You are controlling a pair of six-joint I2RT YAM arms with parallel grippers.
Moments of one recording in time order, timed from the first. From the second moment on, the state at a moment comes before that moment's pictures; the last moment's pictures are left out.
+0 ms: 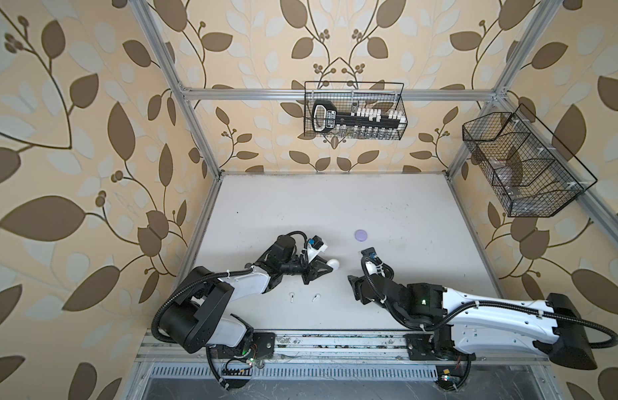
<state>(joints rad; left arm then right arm) -0.48 1.42 0.41 0.48 0.77 0.05 1.23 1.11 0.70 -0.45 0.59 0.67</state>
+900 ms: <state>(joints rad) -0.47 1.48 0.31 0.76 0.81 0.14 1.02 1.32 0.72 -0.24 0.25 0.75</state>
